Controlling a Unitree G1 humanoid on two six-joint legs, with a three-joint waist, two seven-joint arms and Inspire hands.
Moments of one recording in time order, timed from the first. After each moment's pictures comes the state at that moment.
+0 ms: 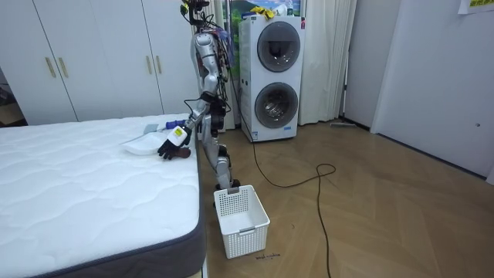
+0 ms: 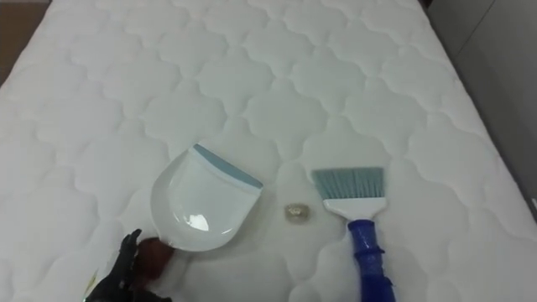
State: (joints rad) left arm 0.10 0.25 -0.21 0.86 0.31 -0.17 0.30; right arm 0.05 -0.29 0.18 1.25 0.04 -0.05 0.10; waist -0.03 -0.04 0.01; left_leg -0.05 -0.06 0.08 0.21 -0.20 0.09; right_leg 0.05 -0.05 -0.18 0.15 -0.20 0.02
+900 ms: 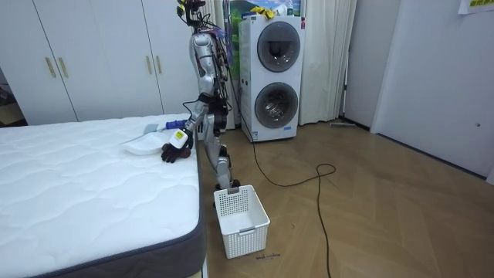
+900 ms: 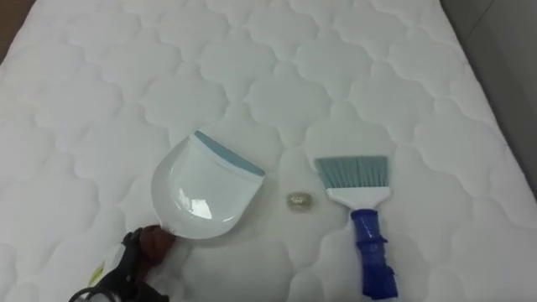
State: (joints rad) left arm -0.05 0.21 -0.21 1.03 0.43 -0.13 0.36; right arm 0.01 -0.28 0.18 1.29 0.12 -0.06 0.03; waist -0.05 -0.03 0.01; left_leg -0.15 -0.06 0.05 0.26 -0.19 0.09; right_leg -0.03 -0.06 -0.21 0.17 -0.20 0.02
